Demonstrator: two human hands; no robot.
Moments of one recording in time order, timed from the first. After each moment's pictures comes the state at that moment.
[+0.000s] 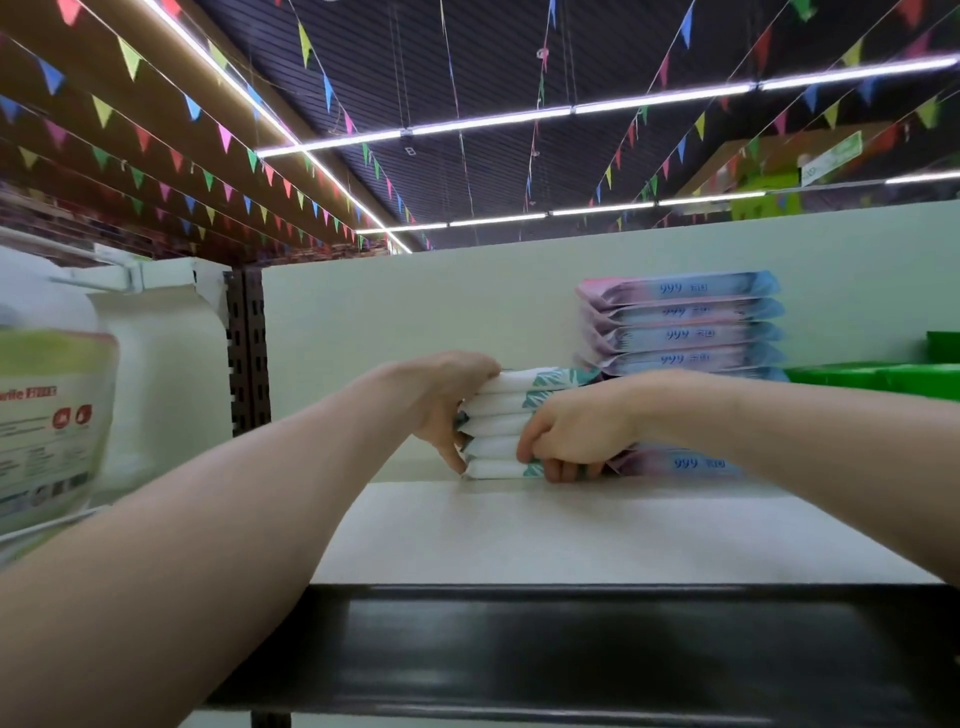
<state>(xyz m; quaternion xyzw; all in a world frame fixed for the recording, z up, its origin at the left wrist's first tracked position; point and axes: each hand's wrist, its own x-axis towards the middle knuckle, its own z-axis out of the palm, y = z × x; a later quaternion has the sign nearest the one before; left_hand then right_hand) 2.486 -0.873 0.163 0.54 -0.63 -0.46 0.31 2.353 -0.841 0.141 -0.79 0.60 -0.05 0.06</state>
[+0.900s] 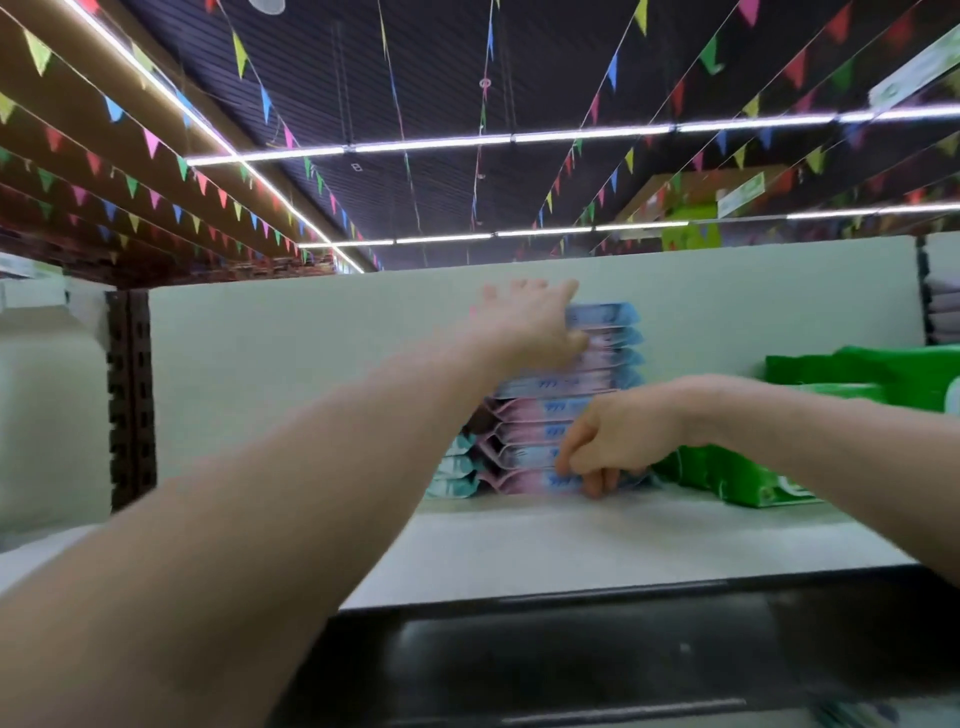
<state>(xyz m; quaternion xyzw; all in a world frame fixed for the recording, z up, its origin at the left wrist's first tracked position) 2.340 -0.851 0.208 0.42 -0.85 0.23 0.23 2.242 -0.783 0.149 -0.74 0.67 -0.06 0.07</state>
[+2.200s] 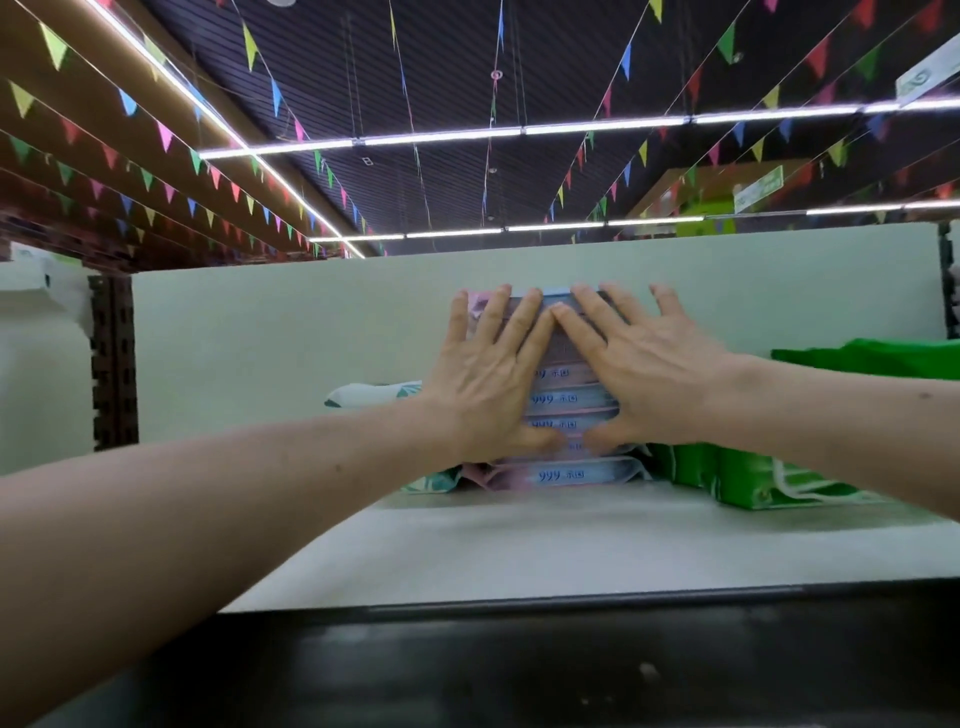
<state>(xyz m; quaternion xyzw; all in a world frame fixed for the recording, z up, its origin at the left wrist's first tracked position) 2.363 -0.859 0.145 0.39 -0.78 0.46 0.18 2.202 -0.790 0.154 -0.63 0.63 0.01 -0.46</state>
